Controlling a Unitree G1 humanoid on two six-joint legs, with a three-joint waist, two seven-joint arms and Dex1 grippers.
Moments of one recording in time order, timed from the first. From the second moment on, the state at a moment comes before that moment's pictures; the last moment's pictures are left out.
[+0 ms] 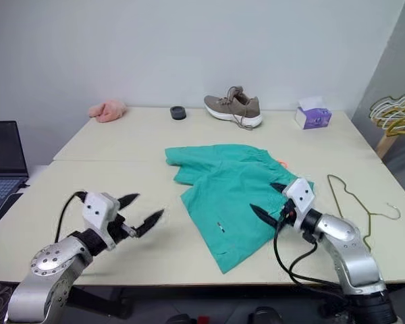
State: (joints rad) left arm 0.15 0.58 0.16 -0.39 -0.36 0.39 -0.67; right arm -0.08 -0.54 0.02 -0.31 0.35 0.36 0.77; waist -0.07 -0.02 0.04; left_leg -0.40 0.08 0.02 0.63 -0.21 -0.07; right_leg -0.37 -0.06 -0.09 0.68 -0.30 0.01
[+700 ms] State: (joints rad) left arm 0.11 0.69 -0.03 -0.43 -0.42 0.50 -0.89; right arm -0.09 -0.80 0.21 -0.07 -0.07 -0.20 0.91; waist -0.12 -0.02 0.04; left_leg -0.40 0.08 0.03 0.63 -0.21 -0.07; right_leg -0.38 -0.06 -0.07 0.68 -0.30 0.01
